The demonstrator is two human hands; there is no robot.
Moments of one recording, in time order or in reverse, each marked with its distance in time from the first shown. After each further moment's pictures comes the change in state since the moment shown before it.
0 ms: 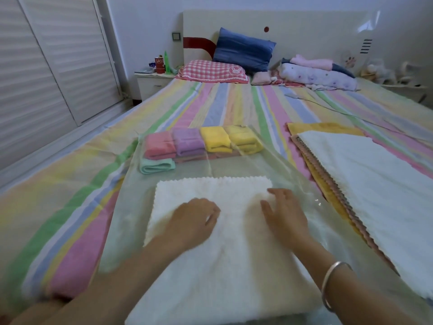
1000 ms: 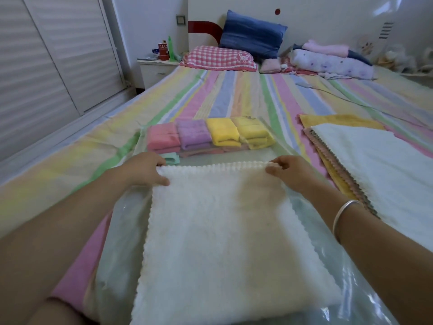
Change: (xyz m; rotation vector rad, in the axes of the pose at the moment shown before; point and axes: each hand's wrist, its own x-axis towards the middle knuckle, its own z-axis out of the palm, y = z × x) left_hand 0.065 -0.126 -0.090 0.121 -0.204 -0.279; right_hand 0.101 -0.019 -0.019 0.299 -0.144 0.005
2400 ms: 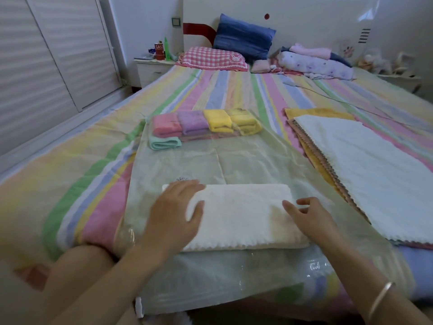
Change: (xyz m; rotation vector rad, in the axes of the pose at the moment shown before) left_hand -0.203 0.105 0.071 -0.291 0.551 0.274; right_hand -0.207 0.028 -0.021 -0.079 0.014 0.389
